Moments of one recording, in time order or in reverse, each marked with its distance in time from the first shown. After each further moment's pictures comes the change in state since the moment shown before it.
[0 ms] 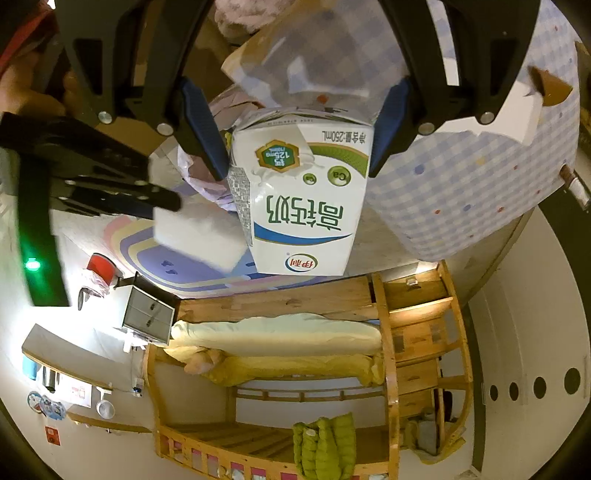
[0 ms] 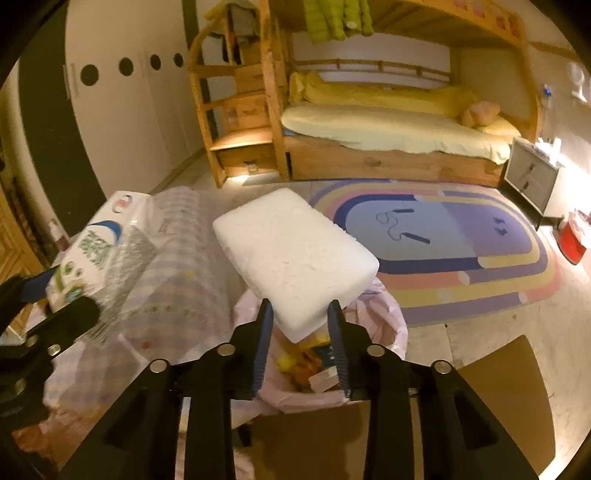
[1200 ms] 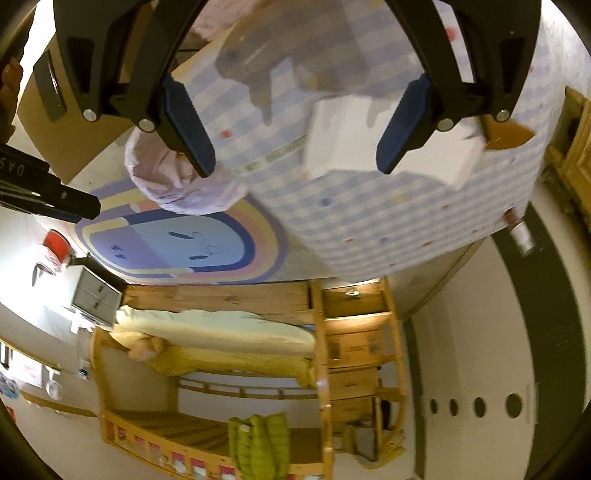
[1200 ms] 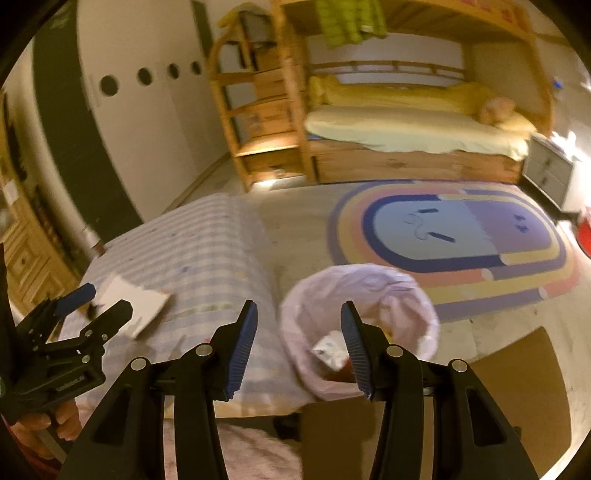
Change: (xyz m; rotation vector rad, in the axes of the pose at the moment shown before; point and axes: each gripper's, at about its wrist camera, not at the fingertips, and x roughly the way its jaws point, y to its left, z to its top) left arm -0.048 0.076 -0.040 -0.136 -0.012 0.207; right arm -0.045 0.045 -0.007 -0.021 -0.022 0.112
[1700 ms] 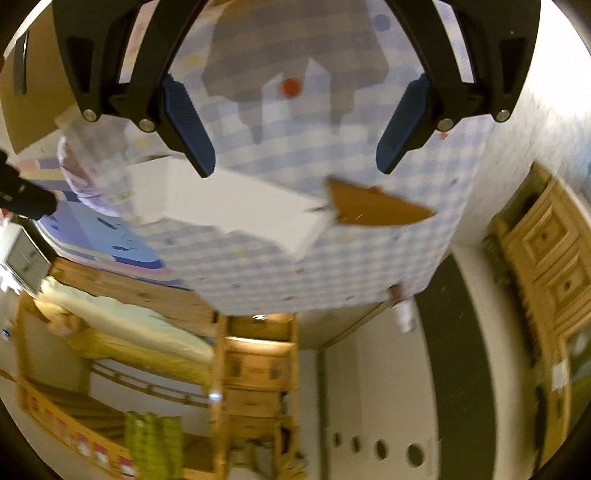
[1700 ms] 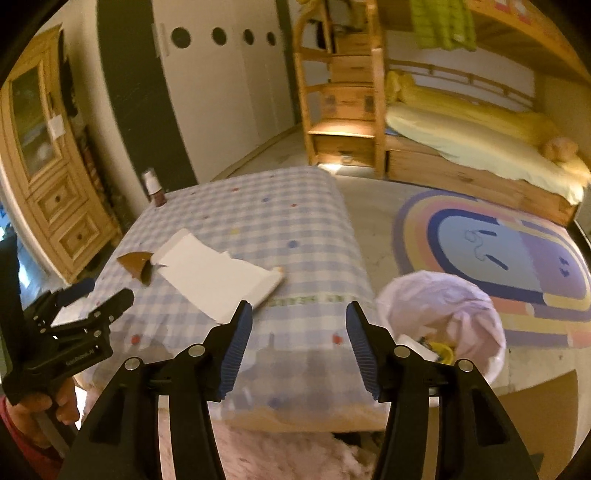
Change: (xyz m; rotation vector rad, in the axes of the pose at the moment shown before) left arm -0.016 0.124 -0.051 -0.228 0.083 0.247; right arm 0.031 0.119 -0.009 -0.200 0.064 0.136
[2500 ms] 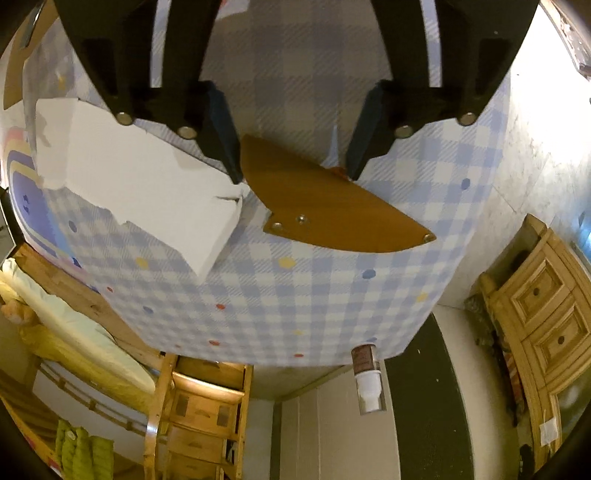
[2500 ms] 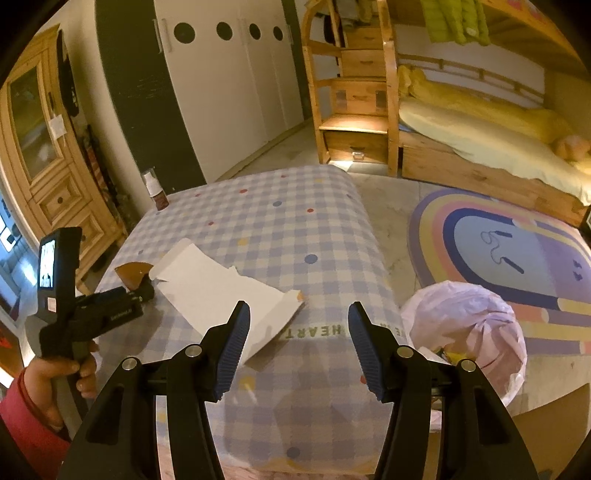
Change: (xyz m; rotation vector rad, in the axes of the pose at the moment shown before) left arm 0.089 0.040 0.025 -0.118 0.207 0.080; right arm 0.036 0.011 0.019 0.007 0.019 0.029
